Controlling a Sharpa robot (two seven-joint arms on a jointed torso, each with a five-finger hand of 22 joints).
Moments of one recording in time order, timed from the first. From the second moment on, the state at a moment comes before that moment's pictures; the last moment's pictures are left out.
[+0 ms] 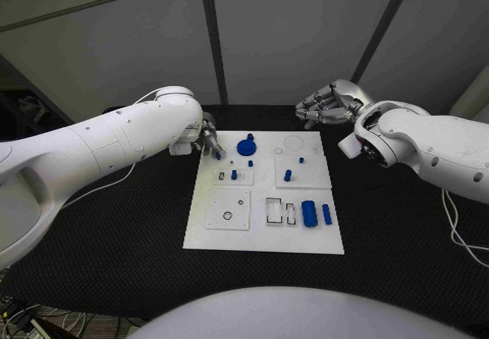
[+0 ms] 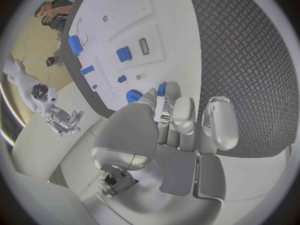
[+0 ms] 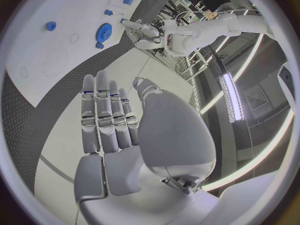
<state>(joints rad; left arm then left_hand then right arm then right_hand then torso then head) 1.28 -0.44 -0.01 0.94 -1.16 0.35 -0.53 1.30 0.05 0.08 0.15 0.16 1.08 0.06 0.19 0.55 1.19 0.00 0.82 0.59 1.47 -0.05 1.10 1.21 0.05 1.44 0.06 1.27 1.31 1.22 -0.74 0.04 1.32 -0.77 -0.29 0.05 1.41 -0.15 0.22 0.25 0.39 1.02 0.18 0.07 0.07 1.26 0.11 0.07 0.08 1.39 0.05 0.08 0.35 0.17 1.07 0.16 0.30 0.22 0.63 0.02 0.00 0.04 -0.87</state>
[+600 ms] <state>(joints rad) 1.27 -0.47 -0.01 0.95 -1.09 0.31 -0.52 1.26 -0.02 0.41 0.12 0.16 1.07 0.07 0.24 0.58 1.21 -0.01 0.79 0.54 1.46 -0.06 1.10 1.21 0.05 1.45 0.05 1.26 1.31 1.22 -0.75 0.04 1.32 -0.77 -0.29 0.05 1.41 -0.15 0.22 0.25 0.39 1.02 0.18 0.07 0.07 1.26 0.11 0.07 0.08 1.39 0.05 0.08 0.35 0.17 1.07 0.16 0.30 0.22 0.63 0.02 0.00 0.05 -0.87</state>
